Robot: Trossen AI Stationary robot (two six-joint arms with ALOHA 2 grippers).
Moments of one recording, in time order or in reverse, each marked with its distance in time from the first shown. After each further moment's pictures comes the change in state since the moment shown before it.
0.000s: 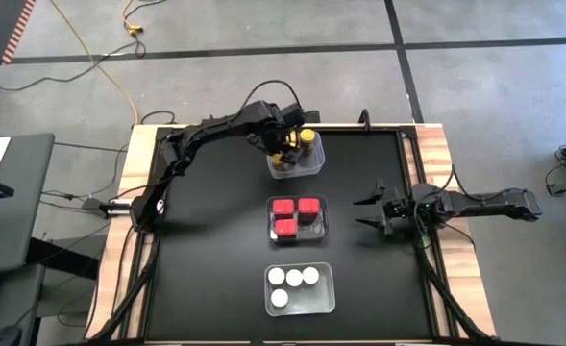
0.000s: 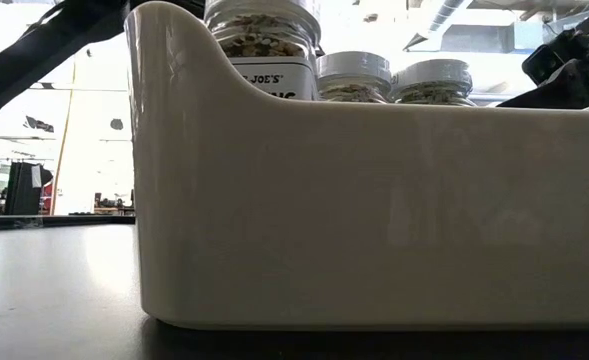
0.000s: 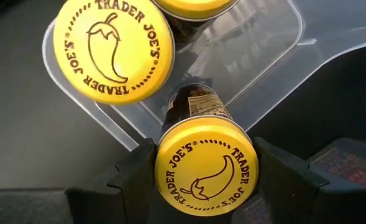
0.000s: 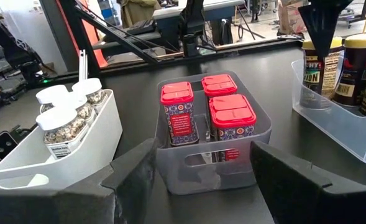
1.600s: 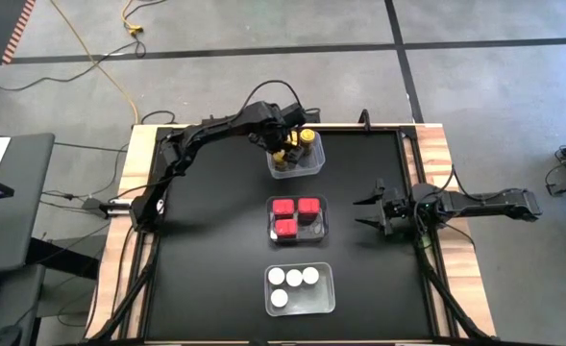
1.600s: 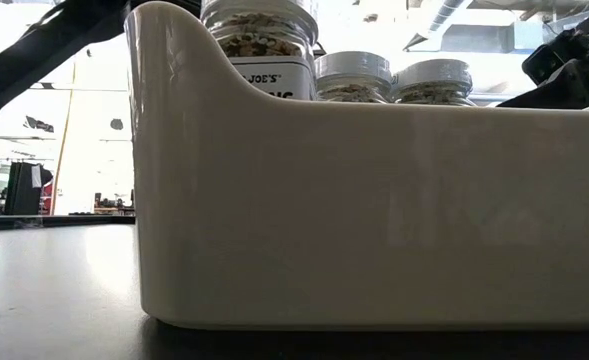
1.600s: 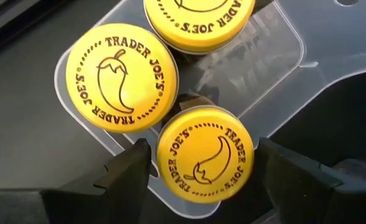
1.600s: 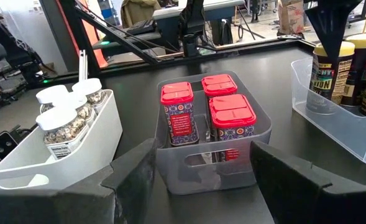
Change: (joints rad) left arm 0.001 0.005 -0.004 0.052 -0.060 0.000; right arm 0.000 0.000 0.000 0.000 0.000 0.000
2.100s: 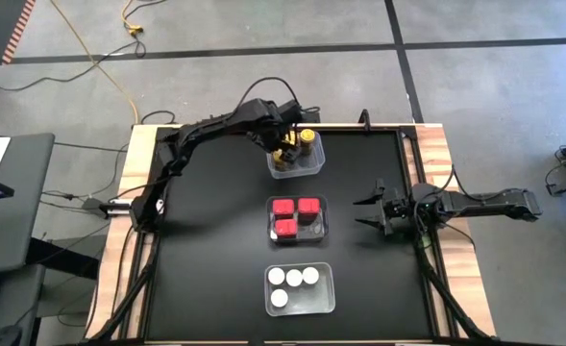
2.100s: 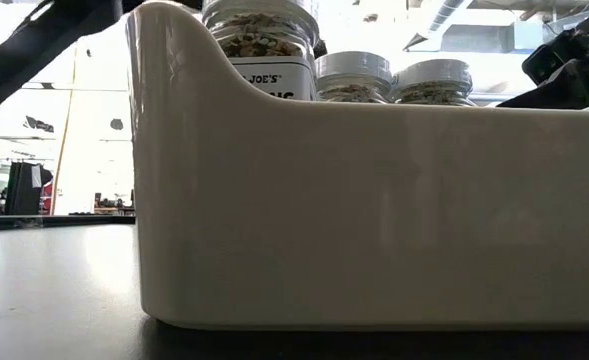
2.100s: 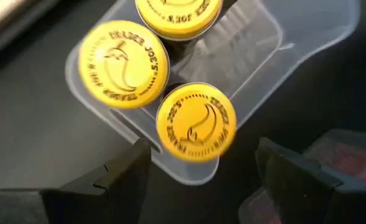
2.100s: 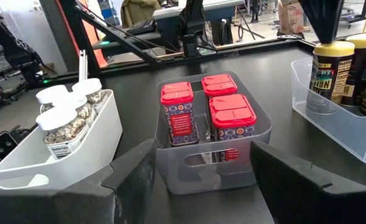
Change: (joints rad) left arm 0.002 -0.057 0.000 -0.041 0.029 0.081; right arm 0.000 0.000 0.000 0.000 0.000 0.000
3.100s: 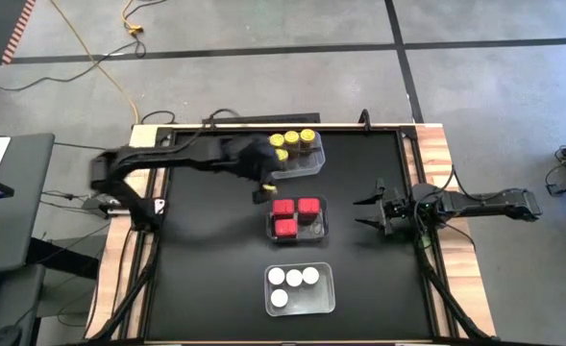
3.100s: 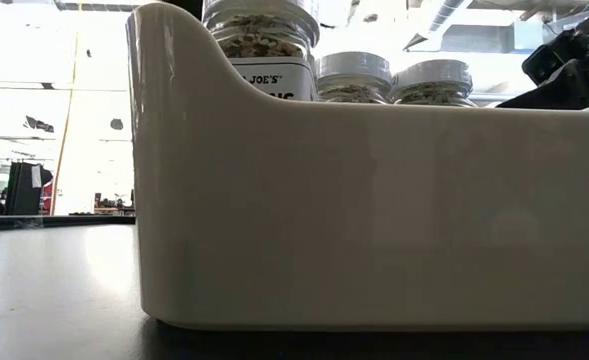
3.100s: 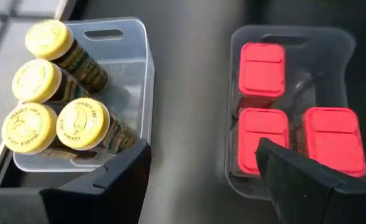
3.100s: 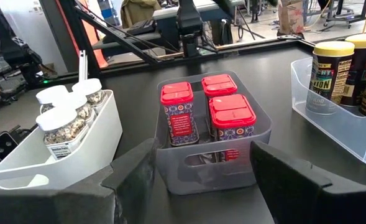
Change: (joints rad) left arm -0.249 -0.613 -0.805 0.648 -0.045 0.574; right arm 0.000 0.000 0.000 0.001 0.000 0.000
